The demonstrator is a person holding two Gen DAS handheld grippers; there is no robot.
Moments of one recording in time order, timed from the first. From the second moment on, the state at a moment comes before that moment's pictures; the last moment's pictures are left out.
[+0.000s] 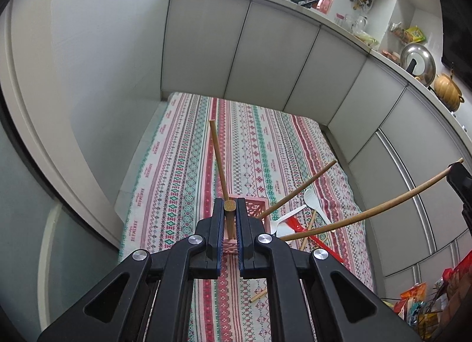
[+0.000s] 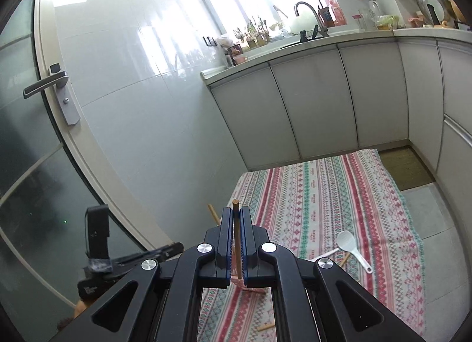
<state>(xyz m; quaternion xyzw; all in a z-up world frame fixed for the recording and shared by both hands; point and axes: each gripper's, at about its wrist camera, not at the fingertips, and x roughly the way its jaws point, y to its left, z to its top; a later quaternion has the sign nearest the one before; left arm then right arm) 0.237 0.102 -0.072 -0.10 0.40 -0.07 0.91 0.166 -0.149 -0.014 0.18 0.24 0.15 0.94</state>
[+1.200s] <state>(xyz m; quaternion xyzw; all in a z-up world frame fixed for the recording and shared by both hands) 0.185 0.130 -0.080 -0.08 0.44 -0.07 0.89 0.203 -0.136 -0.077 0.18 0.33 0.12 0.92</state>
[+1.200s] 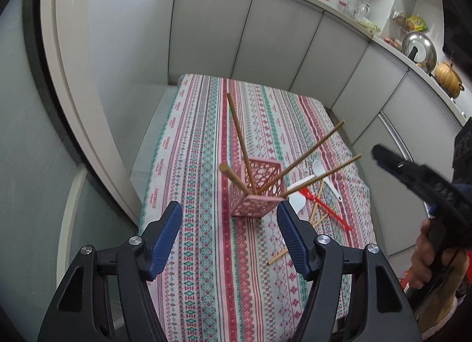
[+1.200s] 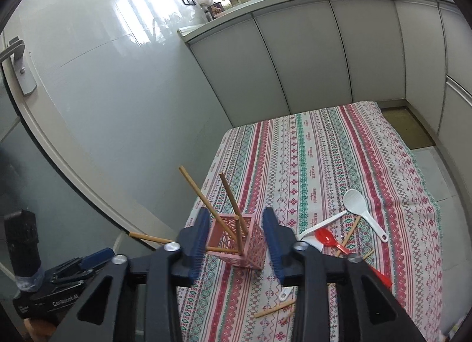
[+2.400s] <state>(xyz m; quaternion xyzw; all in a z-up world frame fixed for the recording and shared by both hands) 0.191 -0.030 -0.237 0.00 0.58 -0.22 0.78 0.154 -0.279 -0.216 0.23 0.54 0.00 0.81</state>
